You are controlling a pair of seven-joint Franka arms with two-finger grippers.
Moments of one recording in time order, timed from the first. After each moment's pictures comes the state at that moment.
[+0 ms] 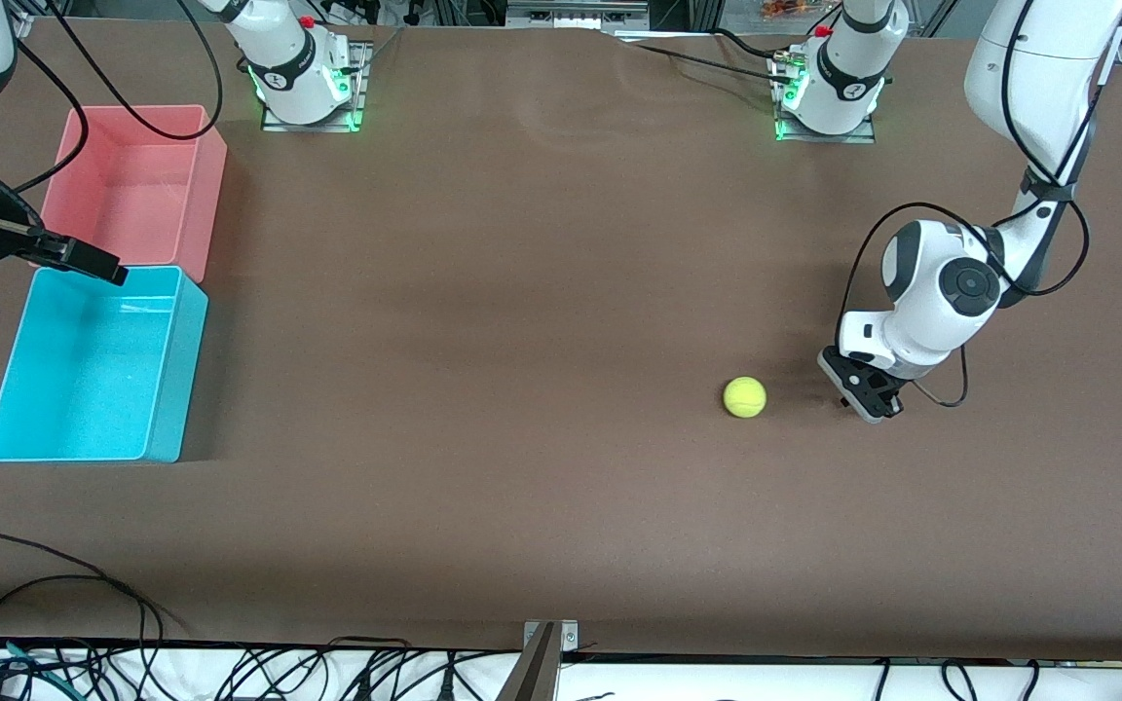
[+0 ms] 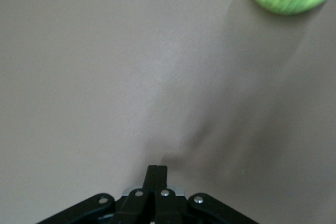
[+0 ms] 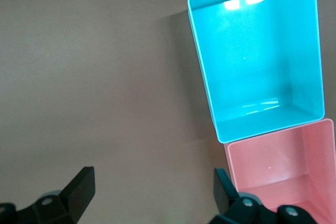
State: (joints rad) left arm 0.00 0.48 -0.06 -2.10 0.10 2.71 0.88; right arm -0.02 0.12 0.00 -1.57 0.01 1.58 0.22
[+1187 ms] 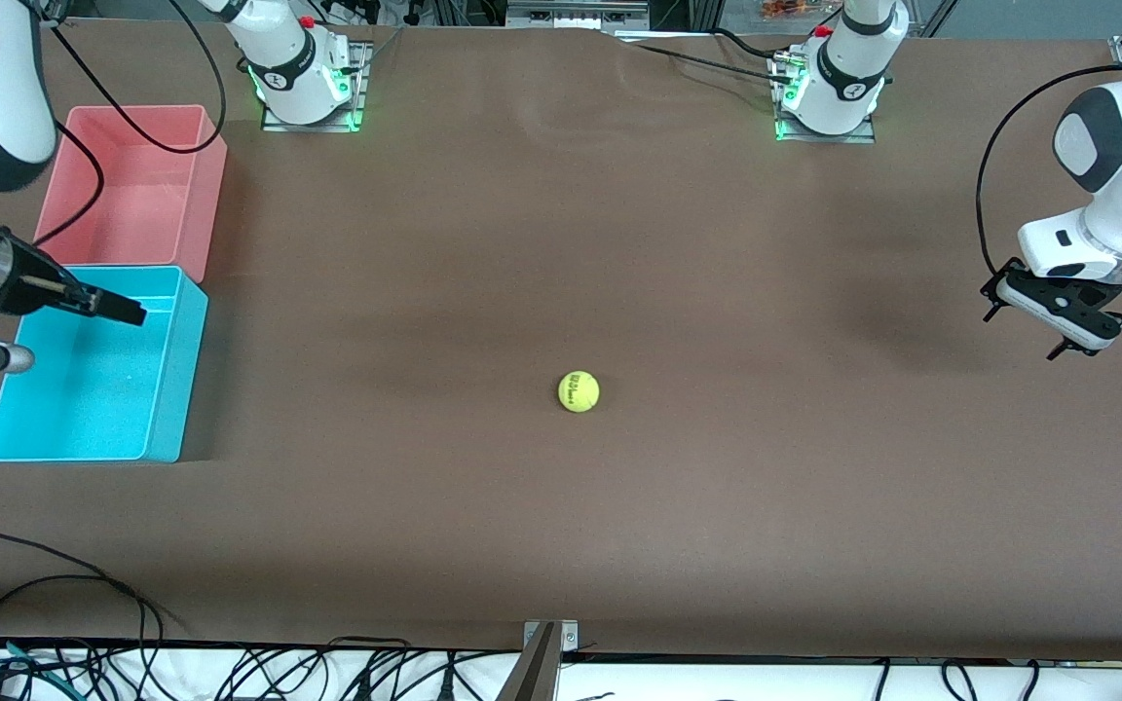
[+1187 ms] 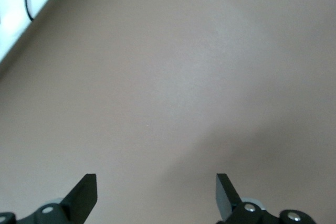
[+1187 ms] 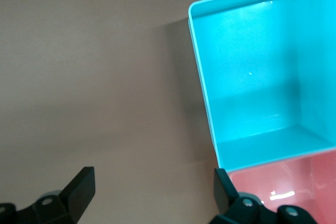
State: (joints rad) left arm 0.11 0.00 0.07 -2.21 0.10 2.43 0.88; right arm -0.03 0.23 -0.01 -1.59 -0.01 1.70 0.19
